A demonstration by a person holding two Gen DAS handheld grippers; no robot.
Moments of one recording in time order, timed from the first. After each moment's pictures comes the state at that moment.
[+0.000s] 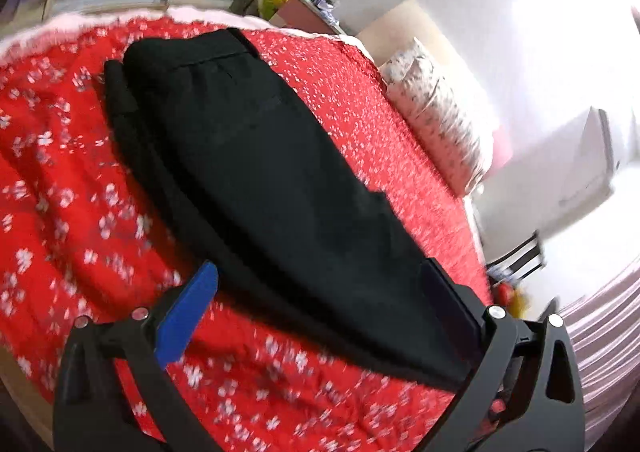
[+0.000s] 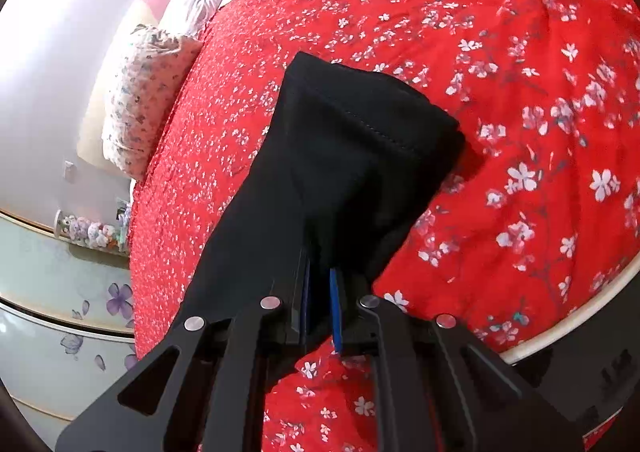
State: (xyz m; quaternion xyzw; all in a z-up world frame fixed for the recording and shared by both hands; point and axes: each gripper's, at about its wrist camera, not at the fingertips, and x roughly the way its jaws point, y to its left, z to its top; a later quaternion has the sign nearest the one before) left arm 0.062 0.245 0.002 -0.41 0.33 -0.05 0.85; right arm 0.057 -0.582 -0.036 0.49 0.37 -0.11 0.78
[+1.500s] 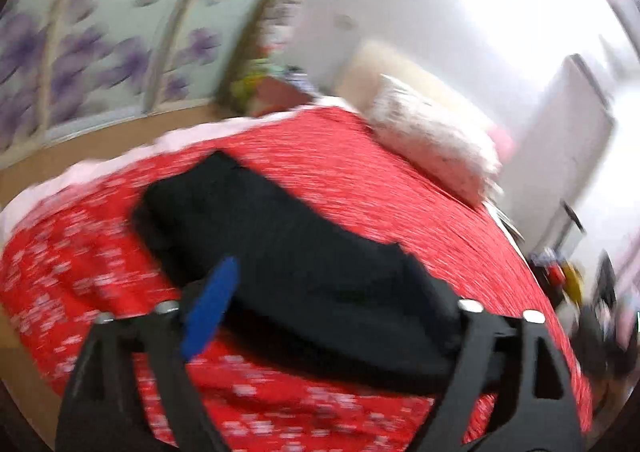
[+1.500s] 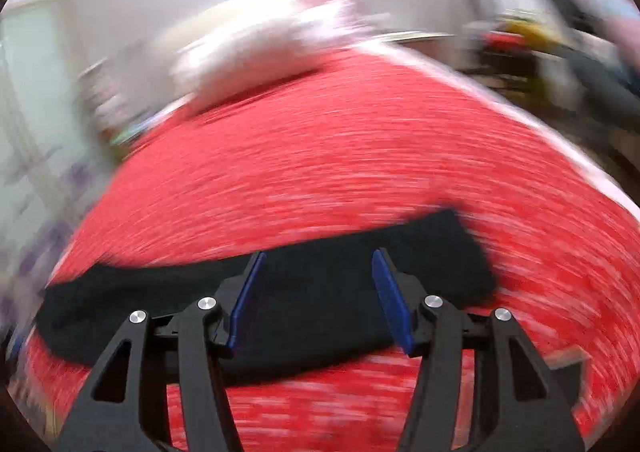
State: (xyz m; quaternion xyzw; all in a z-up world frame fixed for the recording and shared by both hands) left arm 0.031 0.217 0.057 -0.22 0.23 -0.02 0.95; right arm 0.069 -0.443 0.107 0.15 0.34 0.01 0.93
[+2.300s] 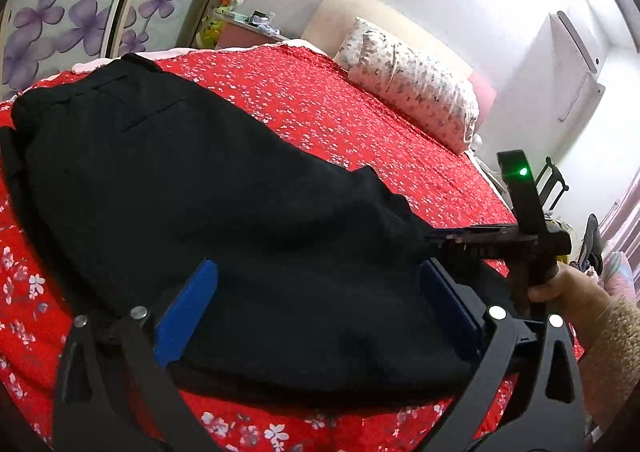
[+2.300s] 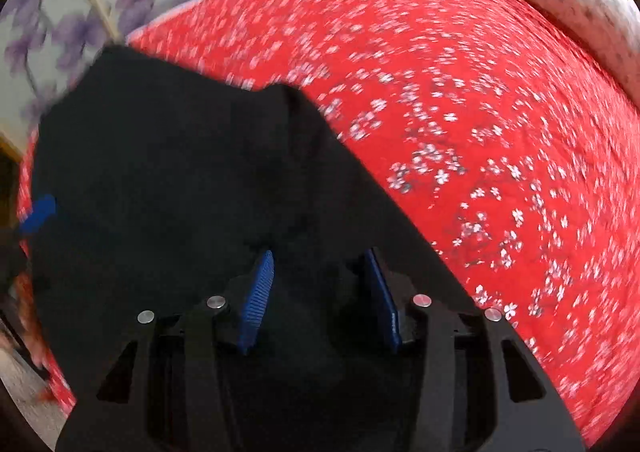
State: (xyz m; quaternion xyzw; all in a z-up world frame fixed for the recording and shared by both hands) left arm 0.107 0.167 -0.020 -0.23 0.30 -0.07 0.92; right arm 0.257 -0.082 0.009 -0.12 0.51 0.29 0.80
